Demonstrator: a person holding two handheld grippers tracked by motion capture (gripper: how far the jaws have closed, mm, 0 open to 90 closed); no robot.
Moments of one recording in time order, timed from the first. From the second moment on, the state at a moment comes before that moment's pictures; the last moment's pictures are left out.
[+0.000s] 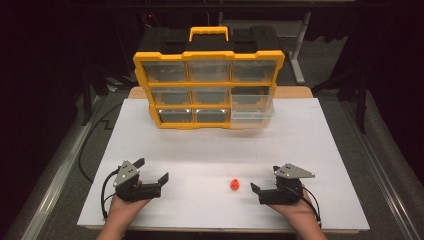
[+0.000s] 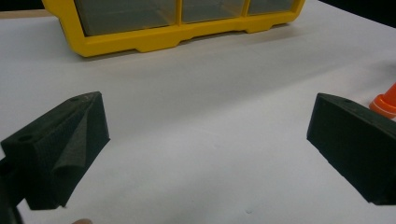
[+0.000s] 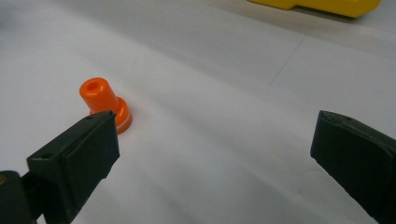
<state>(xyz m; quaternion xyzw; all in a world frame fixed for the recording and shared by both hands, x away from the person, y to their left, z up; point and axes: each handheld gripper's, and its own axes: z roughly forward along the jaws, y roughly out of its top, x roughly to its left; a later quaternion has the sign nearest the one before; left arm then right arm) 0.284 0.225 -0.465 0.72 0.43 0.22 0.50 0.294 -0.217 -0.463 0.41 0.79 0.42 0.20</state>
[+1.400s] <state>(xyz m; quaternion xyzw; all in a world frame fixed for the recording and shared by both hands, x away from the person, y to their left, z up) 0.284 0.225 -0.465 0.73 0.42 0.22 0.49 0.294 -0.160 -0.464 0.33 0.81 0.45 0.14</state>
